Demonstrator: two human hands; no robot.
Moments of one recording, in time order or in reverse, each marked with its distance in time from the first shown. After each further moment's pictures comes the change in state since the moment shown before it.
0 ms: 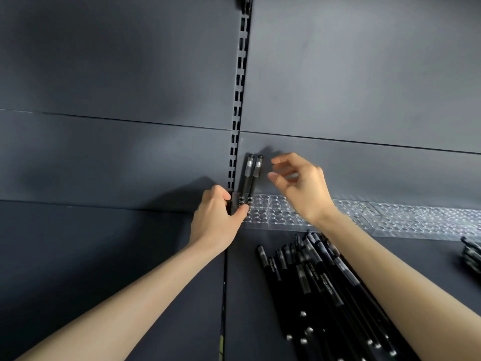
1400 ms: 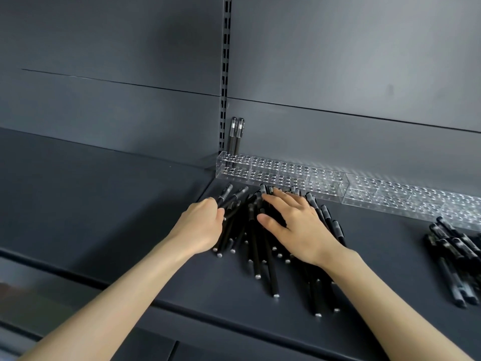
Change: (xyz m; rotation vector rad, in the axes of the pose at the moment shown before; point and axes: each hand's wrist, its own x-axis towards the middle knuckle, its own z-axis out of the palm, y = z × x) left_hand -0.149 0.079 0.005 0.342 -0.193 -0.235; right_hand -0.142 0.026 -0.094 -0.283 -0.611 -0.060
